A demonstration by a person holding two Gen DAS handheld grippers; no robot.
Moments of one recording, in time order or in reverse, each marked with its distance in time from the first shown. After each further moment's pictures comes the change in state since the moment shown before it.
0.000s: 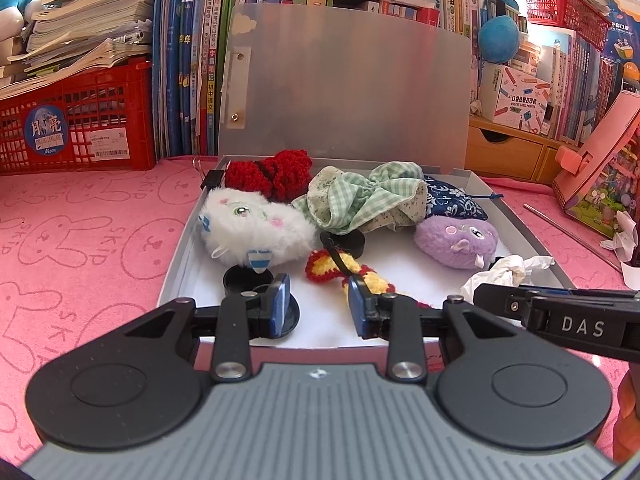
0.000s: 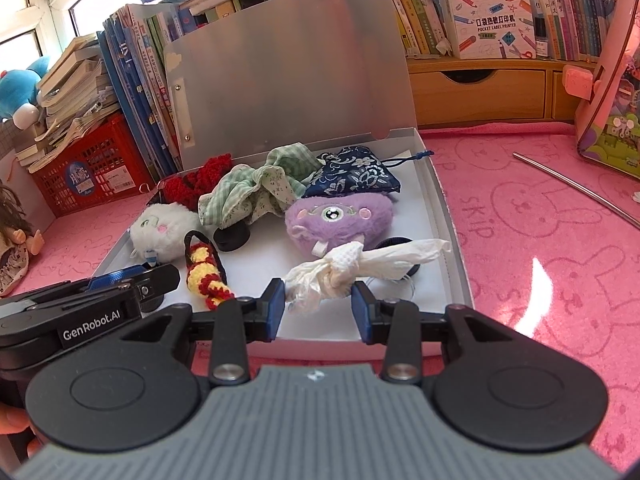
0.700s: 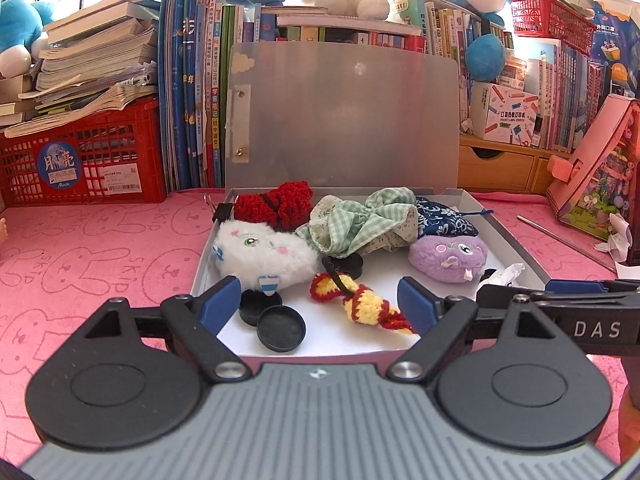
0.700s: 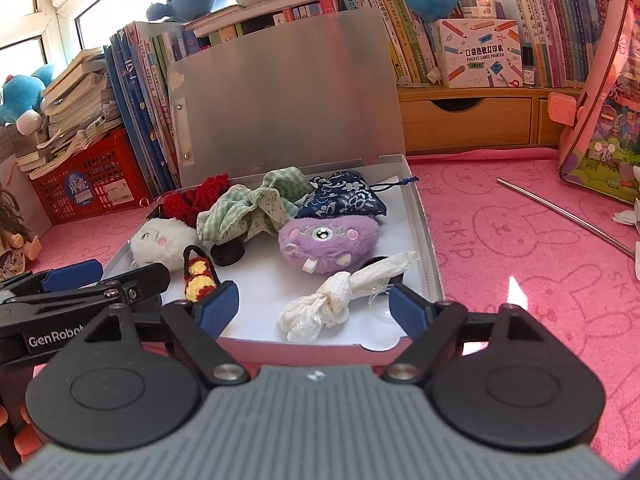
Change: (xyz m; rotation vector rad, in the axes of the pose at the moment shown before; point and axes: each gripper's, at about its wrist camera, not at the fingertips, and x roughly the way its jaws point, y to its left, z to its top) left arm -0.030 -0.005 0.005 0.041 -0.066 0.022; right arm -0.021 -0.001 0.000 -0.024 -0.067 -0.026
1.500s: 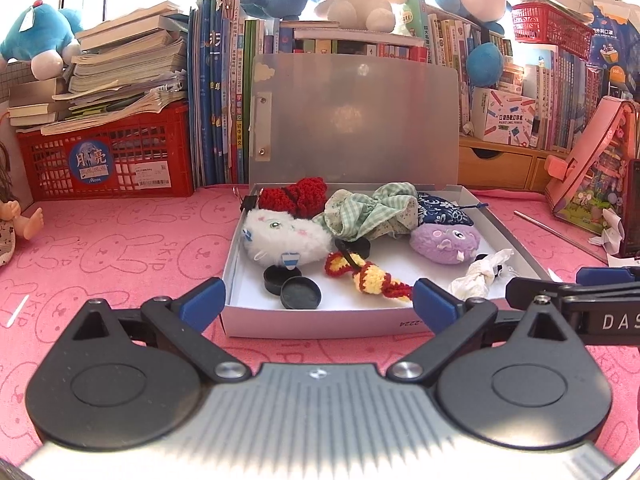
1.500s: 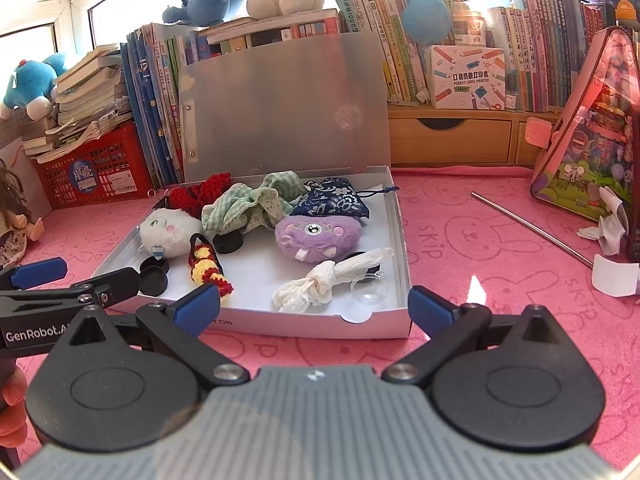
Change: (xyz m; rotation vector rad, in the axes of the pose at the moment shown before) left arm -0.051 0.004 -0.015 -0.002 -0.011 0.033; right arm -0.045 0.007 -0.011 -0.065 -0.020 -0.038
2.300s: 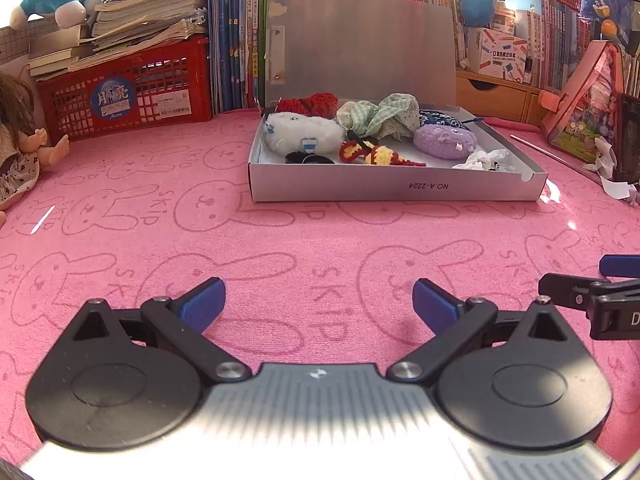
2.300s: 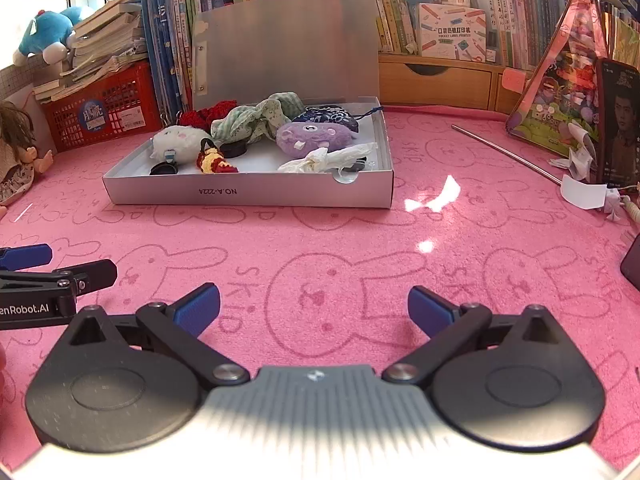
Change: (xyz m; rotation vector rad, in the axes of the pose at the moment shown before) left arm -0.039 0.011 -0.079 0.019 0.123 0.016; right arm -0.041 0.000 -0.079 -0.033 0.093 -0.028
